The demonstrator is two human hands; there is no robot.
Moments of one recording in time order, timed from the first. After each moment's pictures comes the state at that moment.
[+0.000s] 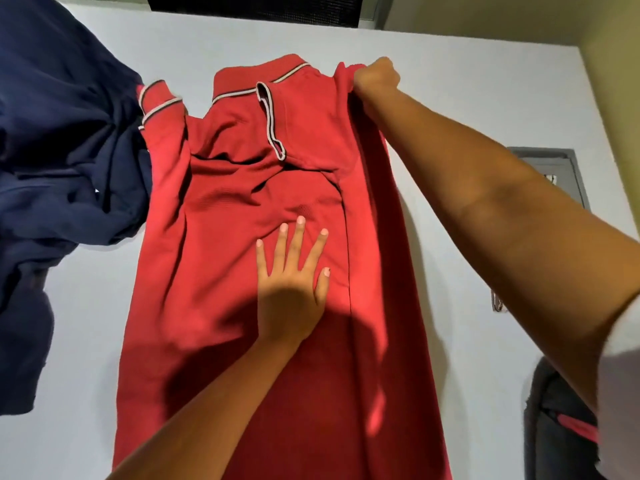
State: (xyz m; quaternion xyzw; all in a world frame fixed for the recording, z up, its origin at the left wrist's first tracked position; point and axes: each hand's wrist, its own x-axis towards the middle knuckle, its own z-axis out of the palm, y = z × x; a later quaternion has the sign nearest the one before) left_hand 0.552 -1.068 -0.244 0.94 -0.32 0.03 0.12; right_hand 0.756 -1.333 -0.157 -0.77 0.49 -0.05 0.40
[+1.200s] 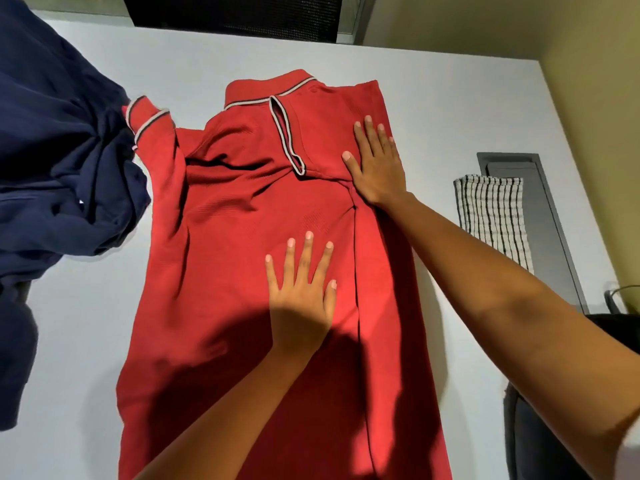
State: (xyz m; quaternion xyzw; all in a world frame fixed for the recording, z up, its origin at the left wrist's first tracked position) left_hand 0.526 -1.089 -0.242 0.93 -0.33 0.02 0.14; right_hand 0.631 -1.345 -0.236 -0.97 0.22 -0.01 0.12
